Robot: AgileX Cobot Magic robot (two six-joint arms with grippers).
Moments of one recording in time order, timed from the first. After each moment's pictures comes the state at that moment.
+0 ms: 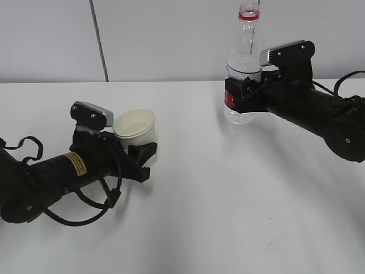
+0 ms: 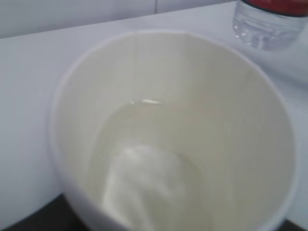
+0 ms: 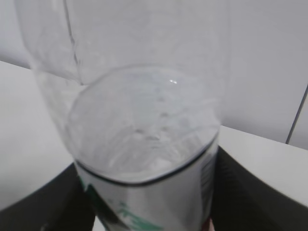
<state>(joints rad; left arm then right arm) -0.41 2.08 -0.70 0.36 -1.00 -0.20 0.18 1.93 -0.91 -0.32 -0.80 0.16</state>
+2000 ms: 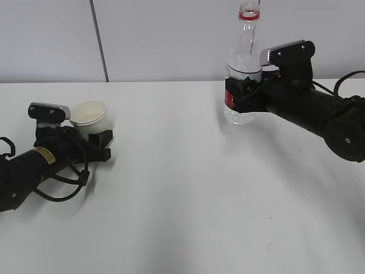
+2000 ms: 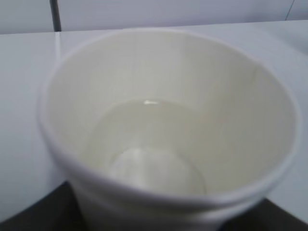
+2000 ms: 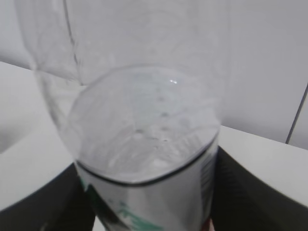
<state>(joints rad) -0.15 2.24 -0.82 0.32 -1.07 -0.18 0.18 1.93 -0.91 -0.32 -0.80 0.16</state>
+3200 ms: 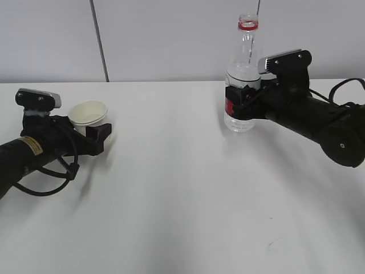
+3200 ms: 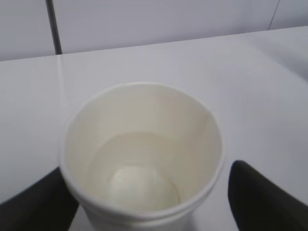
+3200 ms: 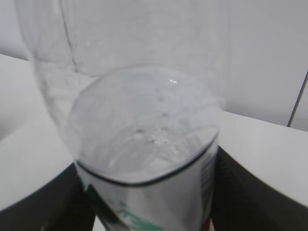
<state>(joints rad) -0.15 2.08 -0.72 0.35 -0.99 -0.18 0.18 1.96 -0.91 -0.30 -0.79 0.16</state>
